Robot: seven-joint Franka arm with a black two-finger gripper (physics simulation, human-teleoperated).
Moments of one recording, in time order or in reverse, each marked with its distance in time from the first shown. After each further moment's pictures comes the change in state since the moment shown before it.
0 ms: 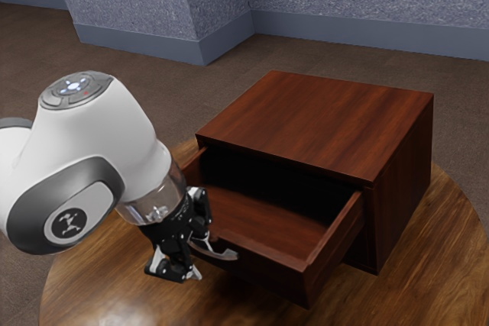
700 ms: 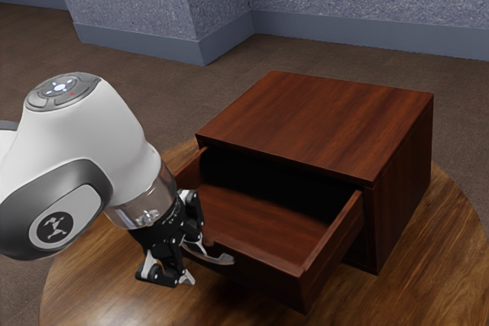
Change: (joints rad) arm 0.002 -0.045 0.000 -0.018 -0.019 -0.033 -0.012
